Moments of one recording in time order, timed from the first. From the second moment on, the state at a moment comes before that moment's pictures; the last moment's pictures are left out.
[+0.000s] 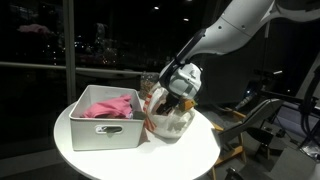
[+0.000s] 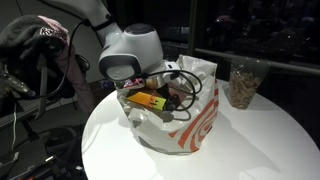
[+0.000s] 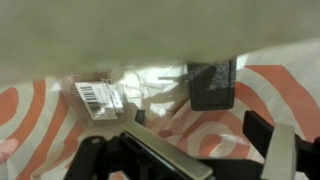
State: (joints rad) arm 0.32 0.41 -0.21 -2.25 0.79 2.98 -0.94
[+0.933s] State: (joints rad) arm 0.33 0.62 -0.19 -2.12 0.79 3.06 -0.86
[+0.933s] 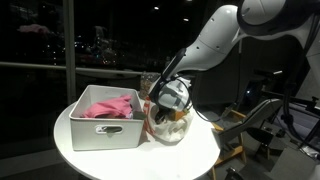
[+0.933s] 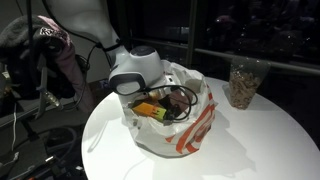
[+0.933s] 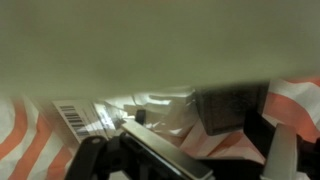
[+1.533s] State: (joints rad) arm 0.33 0.61 -0.19 -2.12 0.80 2.95 -0.75
